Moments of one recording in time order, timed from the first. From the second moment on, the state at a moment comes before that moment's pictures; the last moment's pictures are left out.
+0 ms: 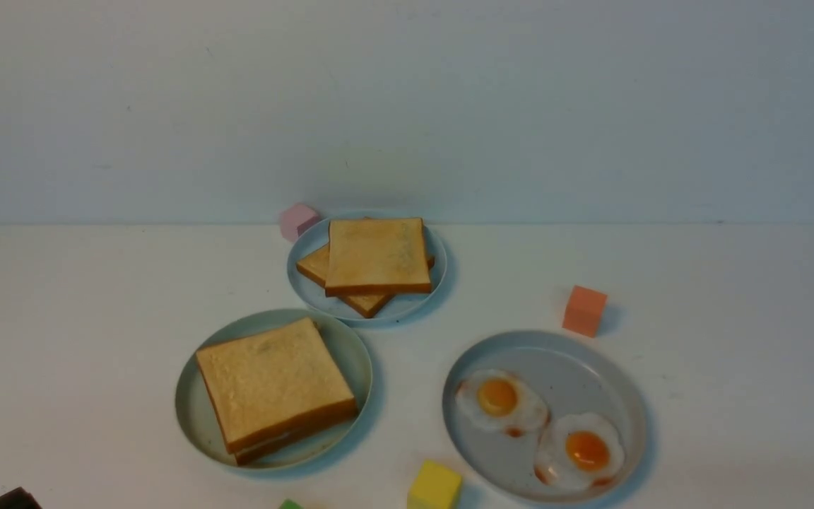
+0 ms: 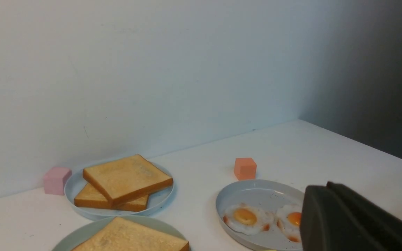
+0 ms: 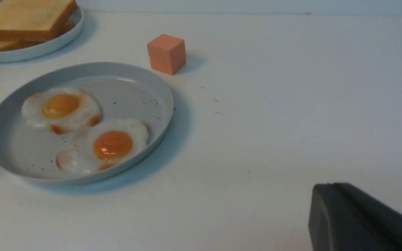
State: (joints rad) right arm 0.01 -0.01 0.02 0.16 0.39 -0.18; left arm -0.58 -0.01 -0.19 -0.32 0.19 0.23
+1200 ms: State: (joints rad) right arm 0.01 -0.01 0.02 0.16 0.39 -0.19; left arm -0.18 -0.01 -0.08 -0.10 0.14 -0.03
